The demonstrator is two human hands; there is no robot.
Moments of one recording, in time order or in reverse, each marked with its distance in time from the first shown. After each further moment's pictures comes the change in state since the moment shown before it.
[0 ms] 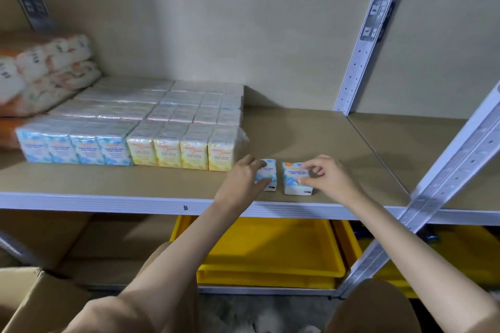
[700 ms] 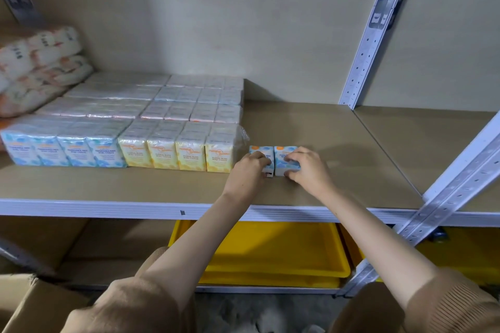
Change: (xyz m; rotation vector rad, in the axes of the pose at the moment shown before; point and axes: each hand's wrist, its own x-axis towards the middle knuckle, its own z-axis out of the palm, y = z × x) left_hand 0.039 -0.009 0.020 0.162 -0.067 0.031; right_hand 0.046 -0.009 0.039 -0.259 0.011 -0.066
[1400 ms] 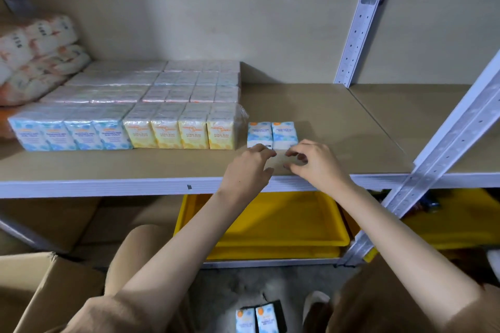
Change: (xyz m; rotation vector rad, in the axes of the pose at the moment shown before) left_hand -0.065 0.022 -0.023 -0.054 -0.046 0.031; right_hand -0.069 -0.014 -0.013 0.148 0.017 -0.042
